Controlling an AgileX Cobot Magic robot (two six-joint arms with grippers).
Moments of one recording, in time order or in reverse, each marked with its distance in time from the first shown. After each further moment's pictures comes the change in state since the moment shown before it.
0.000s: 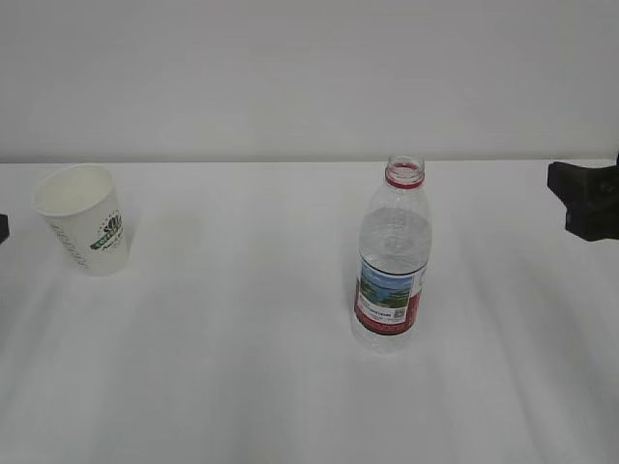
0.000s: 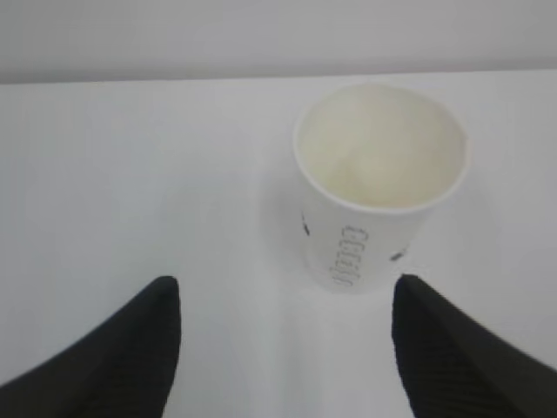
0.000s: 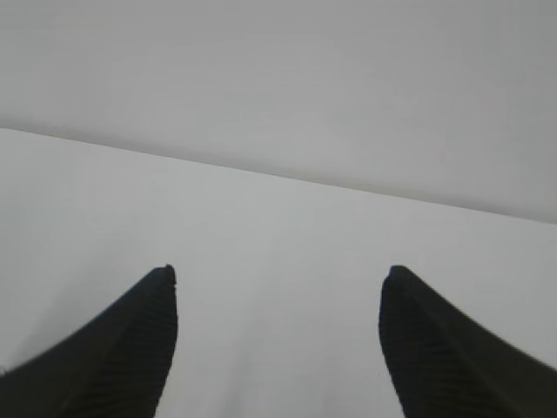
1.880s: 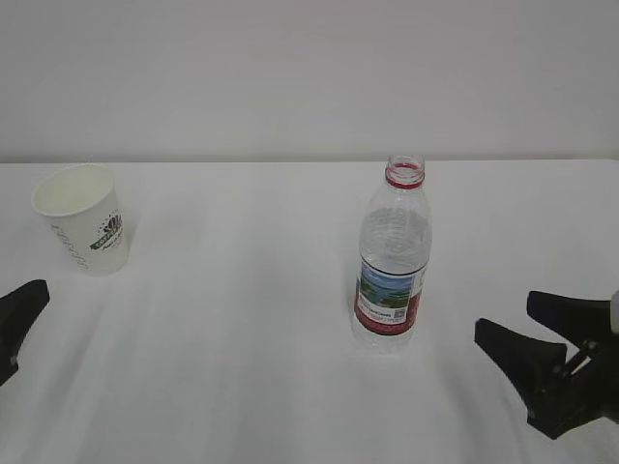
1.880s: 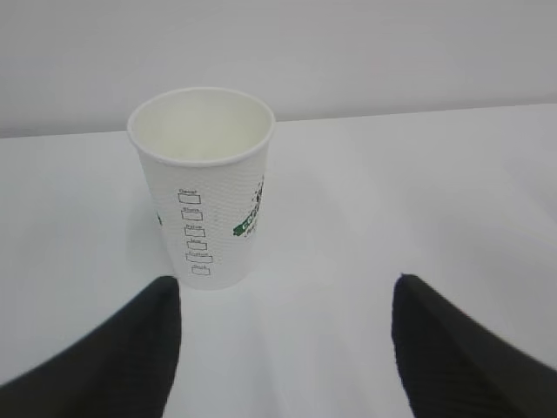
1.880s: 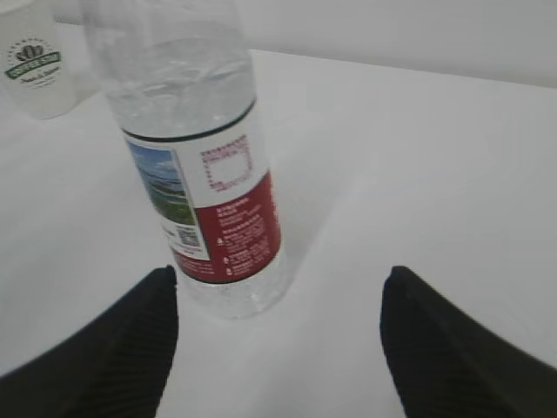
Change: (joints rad) left arm -0.213 0.141 0.390 0.021 -0.765 -0.079; right arm -0.002 0.358 0.379 -0.379 -0.755 0.152
